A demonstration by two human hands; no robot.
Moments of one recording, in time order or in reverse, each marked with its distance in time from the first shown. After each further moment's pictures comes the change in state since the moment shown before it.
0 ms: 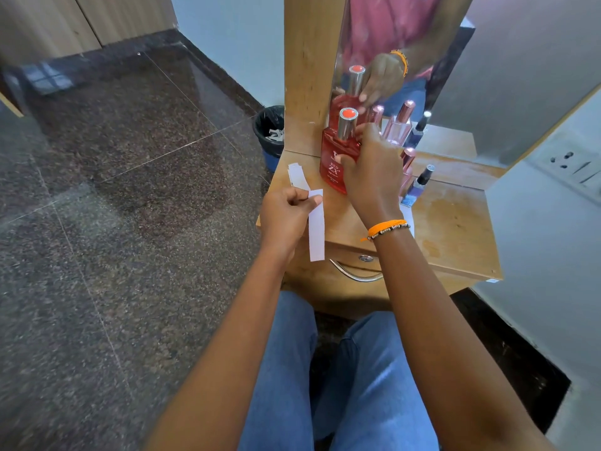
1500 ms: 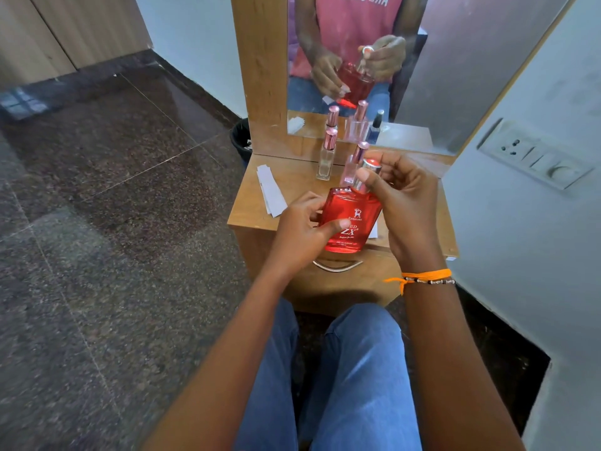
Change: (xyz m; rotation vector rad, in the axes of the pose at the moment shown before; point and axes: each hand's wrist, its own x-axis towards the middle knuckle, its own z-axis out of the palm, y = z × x) left_hand -0.055 0.007 0.036 0.152 -0.357 0.397; right_hand -0.058 0.059 -0.075 0.996 0.015 0.147
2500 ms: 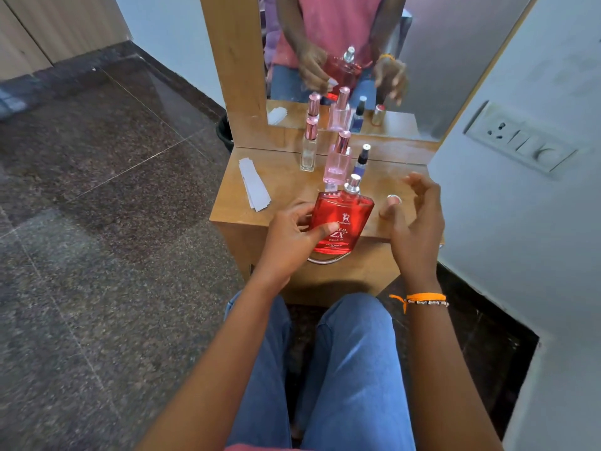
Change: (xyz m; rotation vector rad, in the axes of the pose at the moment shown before) left_hand -0.009 -0.009 0.016 -0.166 -0.008 -0.152; right_hand -0.023 0.060 -0.052 -0.509 0.250 -0.057
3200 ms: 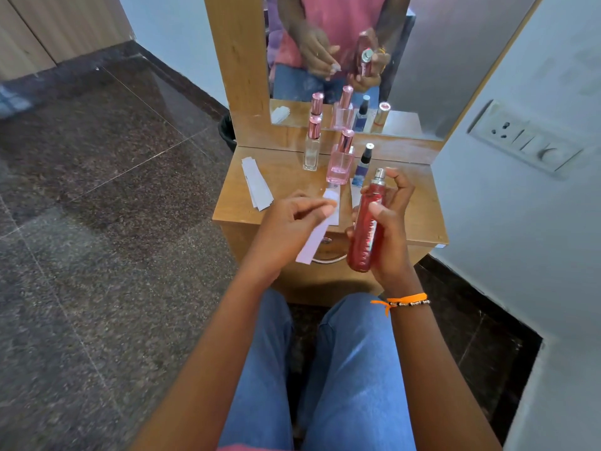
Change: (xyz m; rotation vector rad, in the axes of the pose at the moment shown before) left_hand -0.004 0.026 -0.013 0.118 -0.027 0.009; right_hand -0.018 -0.029 0.019 0.812 -0.357 0.158
